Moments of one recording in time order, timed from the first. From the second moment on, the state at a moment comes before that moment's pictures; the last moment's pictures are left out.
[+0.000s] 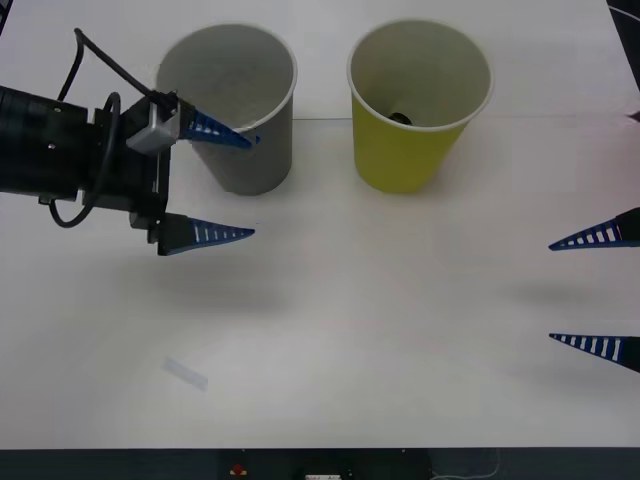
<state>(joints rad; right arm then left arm) 0.26 -1.13 -0.26 -2.01 1.31 -1.13 -0.09 -0.46 0.90 -0.11 -1.83 -1.38 -1.24 0.37</state>
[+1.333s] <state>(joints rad) 0.26 -1.13 -0.26 -2.01 1.31 -1.13 -0.09 -0.05 1.11 0.06 -1.83 -1.26 -1.28 0.02</state>
